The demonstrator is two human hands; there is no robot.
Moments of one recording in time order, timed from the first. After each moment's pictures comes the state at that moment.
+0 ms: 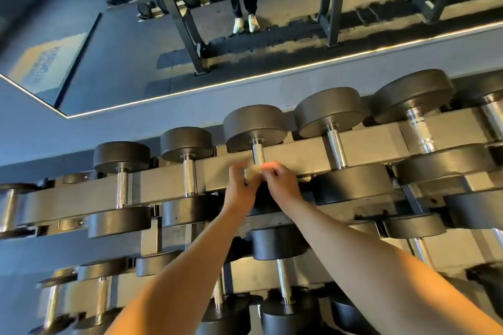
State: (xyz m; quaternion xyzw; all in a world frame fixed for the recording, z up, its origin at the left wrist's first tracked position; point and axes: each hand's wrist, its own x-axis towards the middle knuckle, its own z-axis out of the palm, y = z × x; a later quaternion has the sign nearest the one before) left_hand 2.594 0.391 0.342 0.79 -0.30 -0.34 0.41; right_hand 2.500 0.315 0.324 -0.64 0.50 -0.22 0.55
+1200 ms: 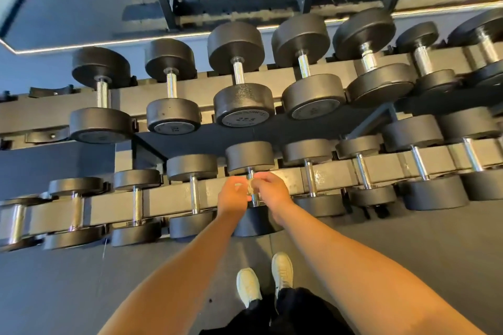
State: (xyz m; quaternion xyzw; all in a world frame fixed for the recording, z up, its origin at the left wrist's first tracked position) left_hand 2.450 0.629 0.280 0.81 -0.27 -0.38 0.34; right_hand 2.358 0.568 0.285 -0.46 0.60 -0.14 0.64
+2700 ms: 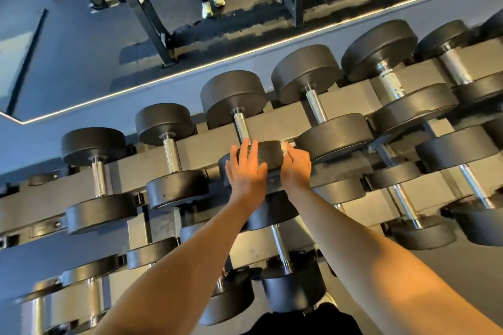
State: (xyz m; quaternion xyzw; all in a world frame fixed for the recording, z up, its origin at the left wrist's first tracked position) left_hand 2.556 0.423 0.296 0.81 -0.55 -0.15 0.15; right_hand 2.455 0.358 0.269 -0.45 0.66 -0.35 0.50
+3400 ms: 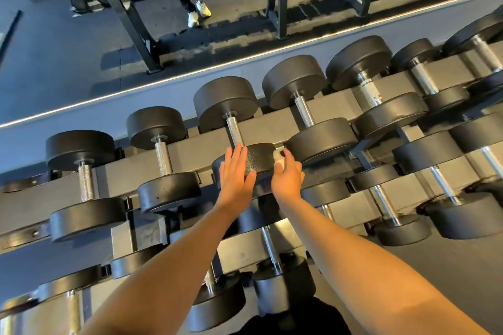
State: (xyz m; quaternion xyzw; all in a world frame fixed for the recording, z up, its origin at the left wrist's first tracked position) left_hand 2.573 0.443 0.302 0.74 -0.57 -0.25 0.25; right_hand 2.448 0.390 0.294 -0.53 0.68 -0.27 0.43
